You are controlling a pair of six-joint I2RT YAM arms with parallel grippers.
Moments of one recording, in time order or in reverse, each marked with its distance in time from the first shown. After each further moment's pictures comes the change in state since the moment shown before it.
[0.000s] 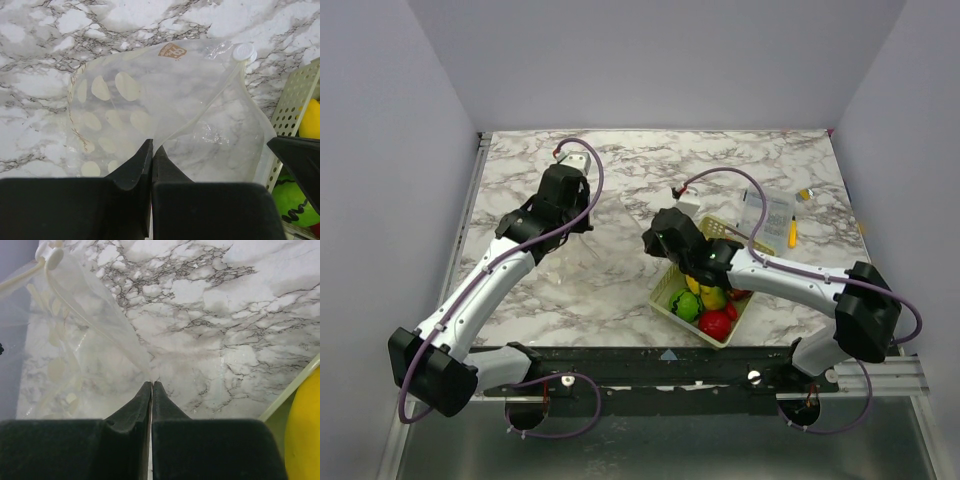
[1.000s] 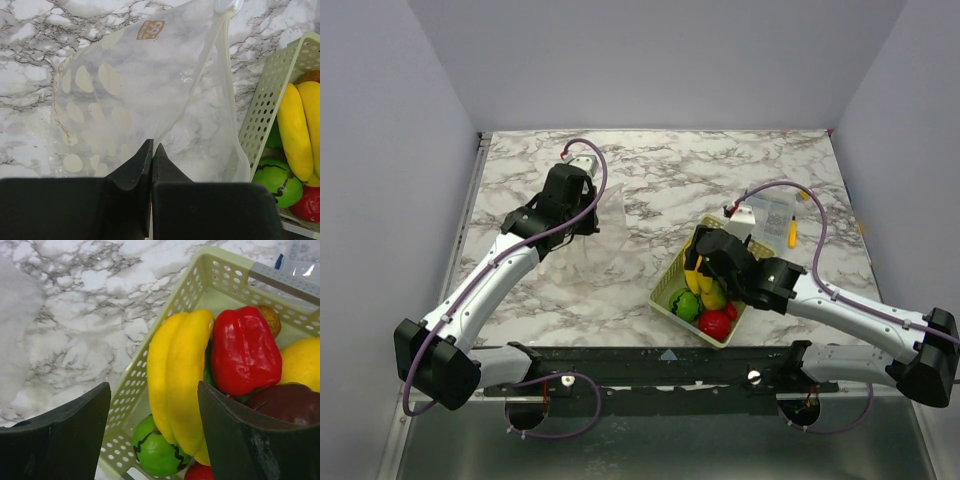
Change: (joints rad) left arm 0.000 0.037 0.000 0.003 0.113 -0.033; right arm -0.001 -0.403 -0.152 -0.404 0.164 -0.009
